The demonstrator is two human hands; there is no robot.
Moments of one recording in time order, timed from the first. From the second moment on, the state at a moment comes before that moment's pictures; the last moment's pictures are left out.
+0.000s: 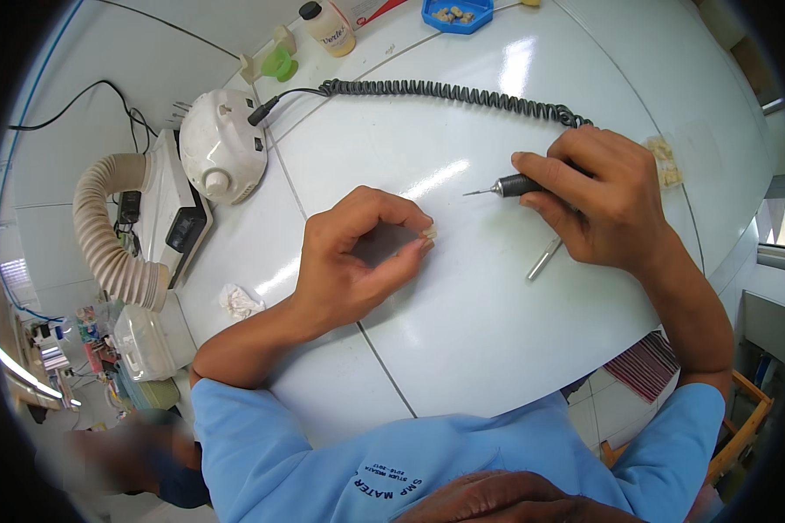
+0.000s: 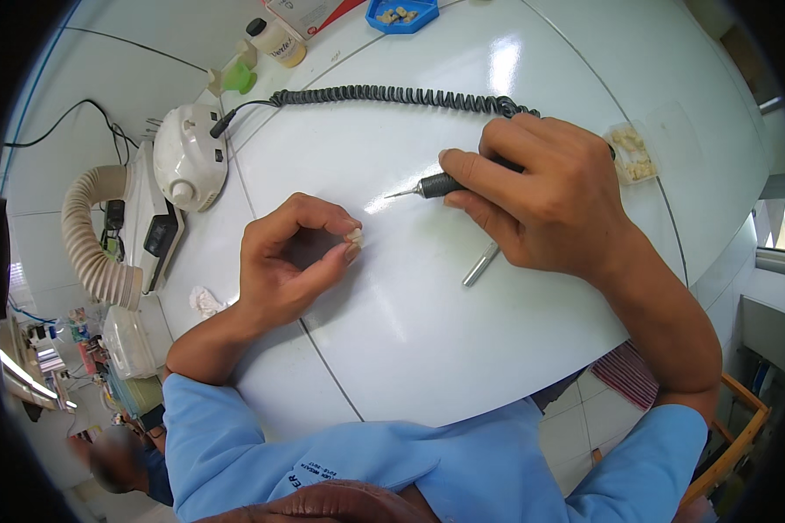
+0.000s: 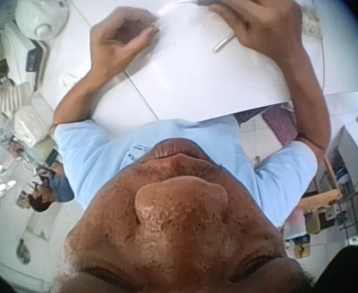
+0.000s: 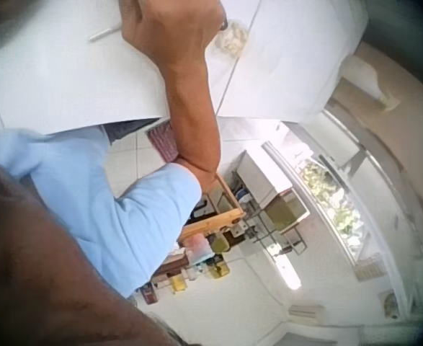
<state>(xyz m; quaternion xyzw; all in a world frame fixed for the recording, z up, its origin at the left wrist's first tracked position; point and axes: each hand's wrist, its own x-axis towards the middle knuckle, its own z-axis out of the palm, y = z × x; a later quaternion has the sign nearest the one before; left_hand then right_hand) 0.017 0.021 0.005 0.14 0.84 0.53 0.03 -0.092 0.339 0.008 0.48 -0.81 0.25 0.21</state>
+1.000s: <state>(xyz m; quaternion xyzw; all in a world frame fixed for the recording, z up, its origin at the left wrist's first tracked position) 0.002 0.010 -0.011 0.08 0.79 0.61 -0.05 -0.105 0.367 0.028 0.56 -0.79 0.24 0.07</state>
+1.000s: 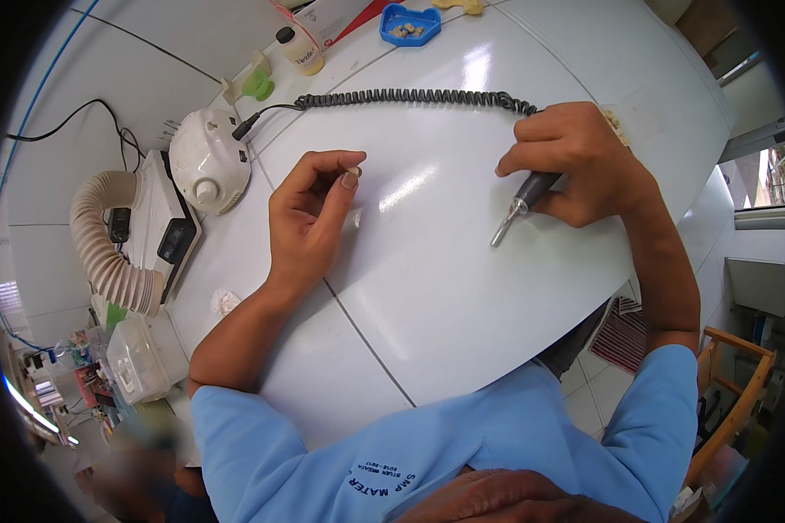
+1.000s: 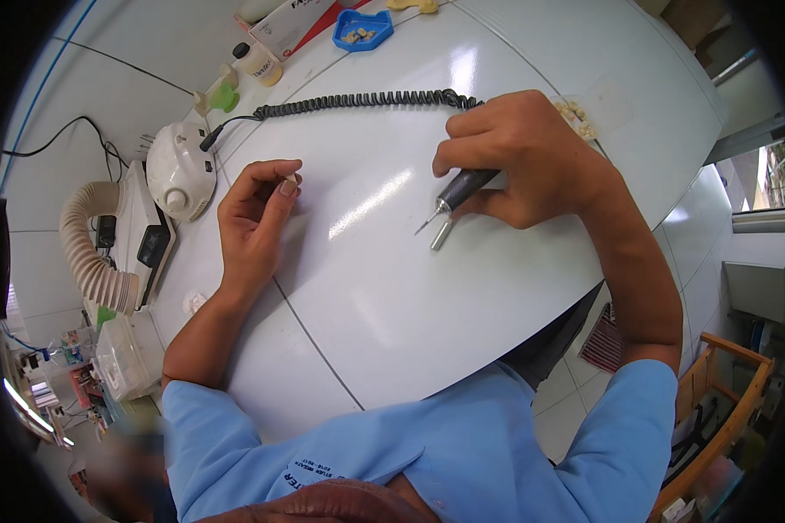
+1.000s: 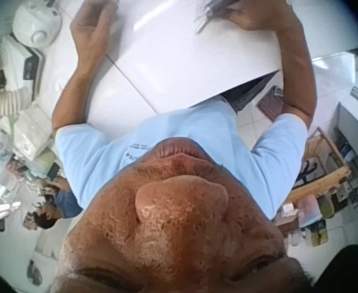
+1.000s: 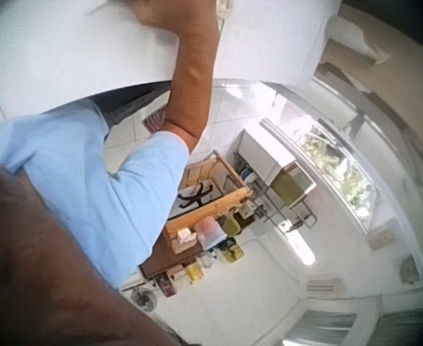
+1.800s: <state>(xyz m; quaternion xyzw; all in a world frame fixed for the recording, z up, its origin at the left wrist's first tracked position) 0.005 0.018 -0.002 0.13 0.87 0.47 -0.06 -0.149 0.307 0.029 0.54 -0.80 0.11 0.24</state>
